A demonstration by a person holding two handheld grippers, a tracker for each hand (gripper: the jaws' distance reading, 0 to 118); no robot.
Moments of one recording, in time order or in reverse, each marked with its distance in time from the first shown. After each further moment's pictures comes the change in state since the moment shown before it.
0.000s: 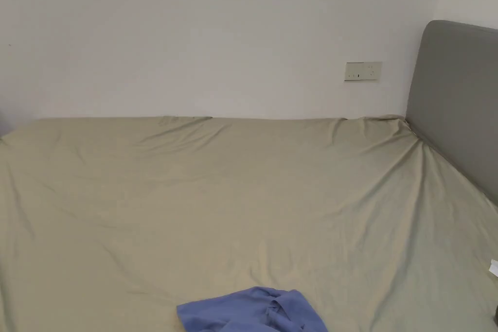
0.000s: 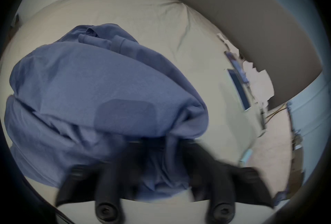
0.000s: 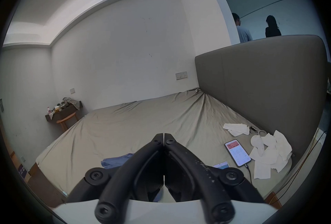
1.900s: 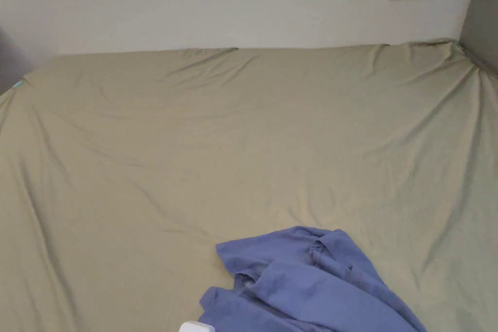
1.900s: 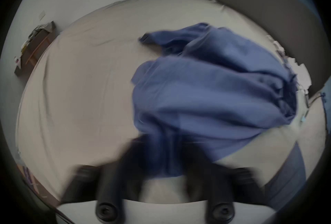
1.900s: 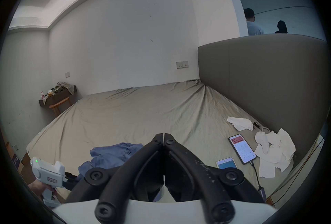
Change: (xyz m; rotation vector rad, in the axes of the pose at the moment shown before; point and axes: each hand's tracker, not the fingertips) left arm -0.161 -0.058 0.107 0.092 0.422 -0.098; right arm -0.021 -0.037 -0.072 -0.113 -0.057 0.092
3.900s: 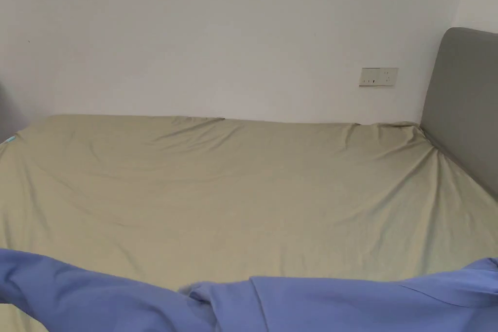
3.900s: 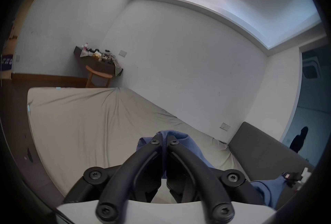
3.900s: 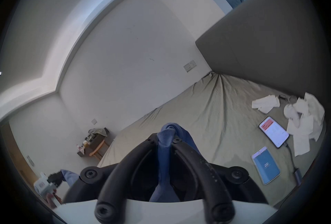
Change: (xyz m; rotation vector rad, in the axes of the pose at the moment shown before) left arm -0.108 0.006 0.294 0.962 0.162 0.623; right arm 0.051 0.068 0.042 0.092 0.227 -0.404
